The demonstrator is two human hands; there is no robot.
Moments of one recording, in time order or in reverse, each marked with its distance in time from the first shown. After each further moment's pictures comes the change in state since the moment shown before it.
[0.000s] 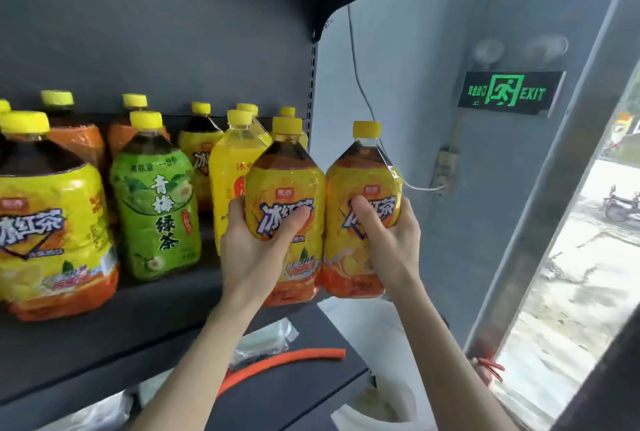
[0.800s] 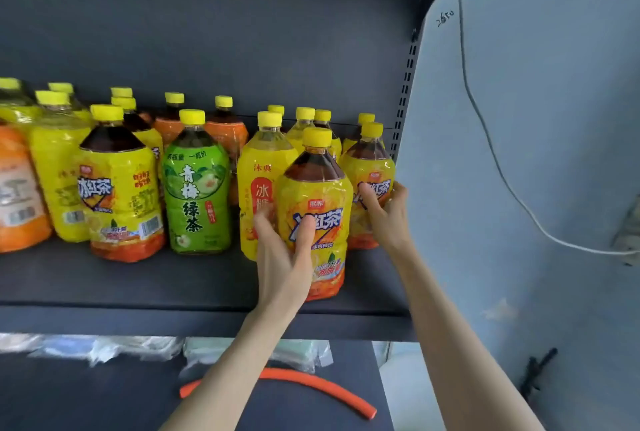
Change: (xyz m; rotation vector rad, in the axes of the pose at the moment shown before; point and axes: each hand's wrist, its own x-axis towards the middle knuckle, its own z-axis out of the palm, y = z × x) left_hand 0.006 -0.036 0.087 0.295 0.410 0.107; right_hand 0.162 0.115 0.082 0.113 -0.575 0.013
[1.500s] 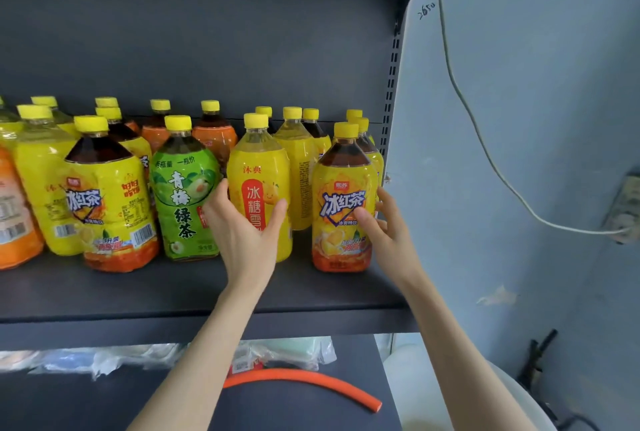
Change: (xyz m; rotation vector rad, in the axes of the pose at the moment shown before) left_hand 0.043 -0.020 -0.022 0.440 0.210 0.093; right_hand -0.060 -0.017 -0.018 0.257 -0.228 -0.029
